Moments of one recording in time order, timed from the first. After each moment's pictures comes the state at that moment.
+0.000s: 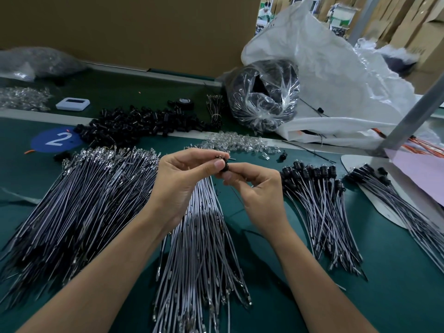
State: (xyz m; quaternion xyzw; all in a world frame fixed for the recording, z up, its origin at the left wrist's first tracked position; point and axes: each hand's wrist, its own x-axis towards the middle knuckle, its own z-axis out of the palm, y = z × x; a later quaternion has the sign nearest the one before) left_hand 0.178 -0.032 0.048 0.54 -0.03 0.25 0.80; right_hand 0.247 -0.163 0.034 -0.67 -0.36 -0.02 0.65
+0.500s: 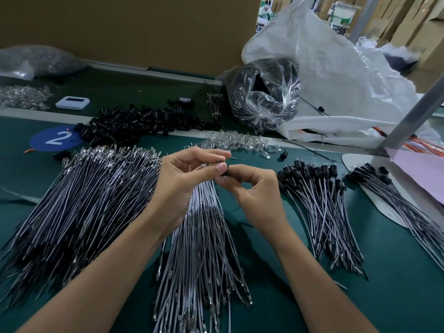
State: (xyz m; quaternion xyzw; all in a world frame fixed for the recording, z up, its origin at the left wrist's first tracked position) left_hand 0.177 -0.031 0.043 0.57 -0.04 0.25 0.78; right_hand 0.247 -0.163 0.031 -0.70 -0.36 -0.01 0.61
